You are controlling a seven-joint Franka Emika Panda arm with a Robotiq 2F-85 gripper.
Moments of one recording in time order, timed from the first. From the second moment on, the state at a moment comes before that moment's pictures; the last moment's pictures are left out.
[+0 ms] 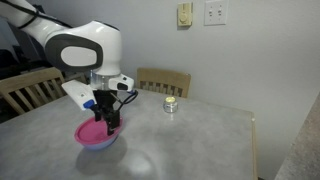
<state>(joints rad) -0.10 0.30 -0.11 -2.17 0.22 2.25 -0.18</state>
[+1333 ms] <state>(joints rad) -0.15 0.48 -0.08 -1.96 0.09 2.29 -0.28</state>
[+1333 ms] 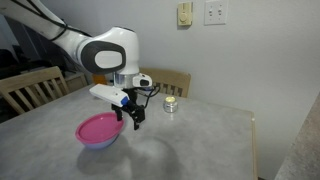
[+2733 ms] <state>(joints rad) -0.20 0.48 -0.01 -2.02 -0.01 2.49 -0.72</state>
